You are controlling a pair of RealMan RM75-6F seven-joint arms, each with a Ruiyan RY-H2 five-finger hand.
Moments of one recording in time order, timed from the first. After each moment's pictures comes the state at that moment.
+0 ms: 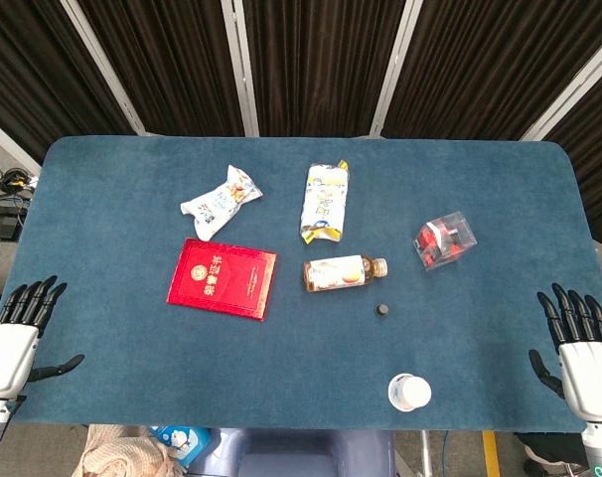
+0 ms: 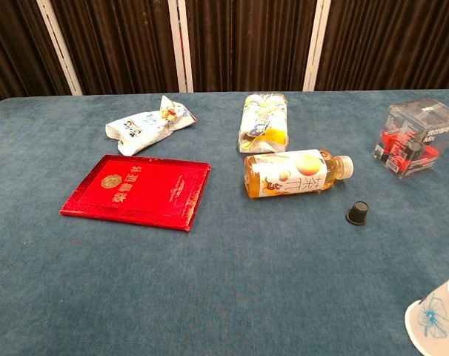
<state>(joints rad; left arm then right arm) -0.10 -1.15 0.01 -1.61 1.59 1.49 0.04 0.02 -1.12 0.04 -1.60 -1.61 1.63 -0.19</state>
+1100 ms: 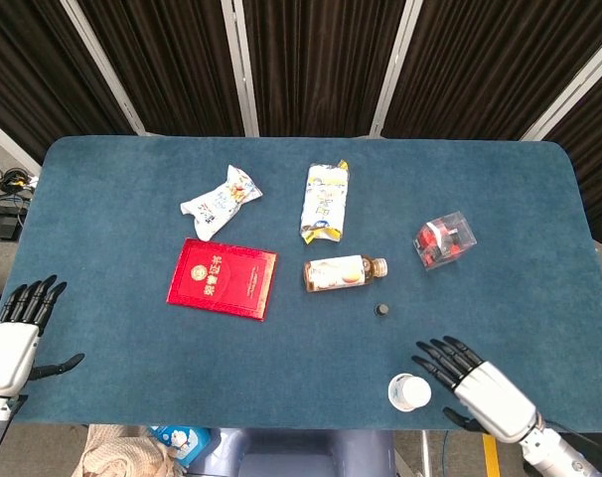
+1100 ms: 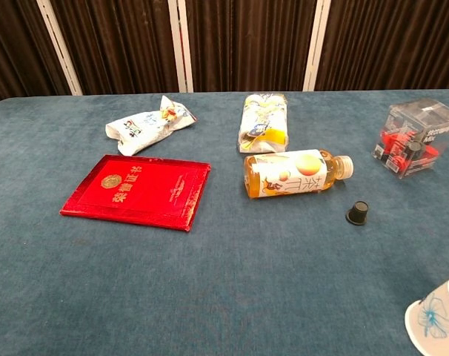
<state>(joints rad) -0.10 -1.15 0.00 -1.61 1.57 1.48 0.05 0.24 -1.05 -0.16 -1.58 -2.07 1.38 0.07</state>
